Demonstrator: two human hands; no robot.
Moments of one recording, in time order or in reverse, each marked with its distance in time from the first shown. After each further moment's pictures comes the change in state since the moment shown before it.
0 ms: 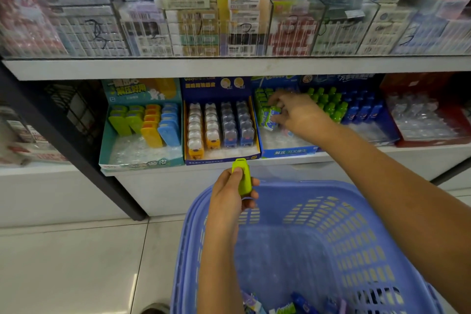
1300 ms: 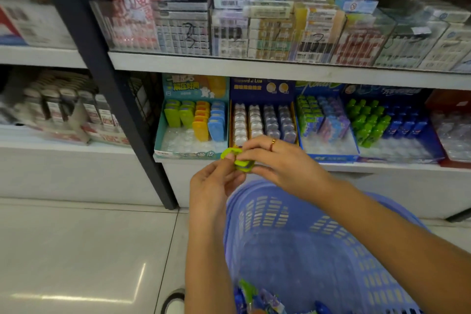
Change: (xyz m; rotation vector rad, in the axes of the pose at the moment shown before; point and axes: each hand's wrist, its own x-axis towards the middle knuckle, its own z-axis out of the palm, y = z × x) left_hand -0.020 0.050 -0.073 -0.260 0.164 0.160; right_hand -0.077 -0.119 0.039 0.091 0.000 -0.695
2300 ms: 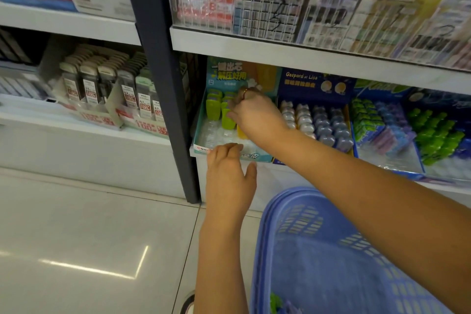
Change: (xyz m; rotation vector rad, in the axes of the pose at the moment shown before) left_hand 0.058 0.011 -0.057 1.299 0.078 0.557; right_hand 0.173 0.020 0.084 -0.216 -0.147 0.309
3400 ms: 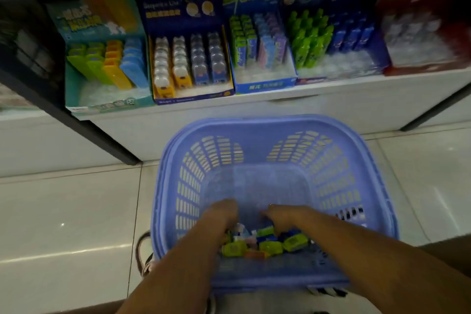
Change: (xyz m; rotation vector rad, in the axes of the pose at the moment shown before) left_hand -0.154 0.007 0.189 0.667 -1.335 0.040; right_hand -0.380 0.133 0.165 0.276 -1.153 0.256
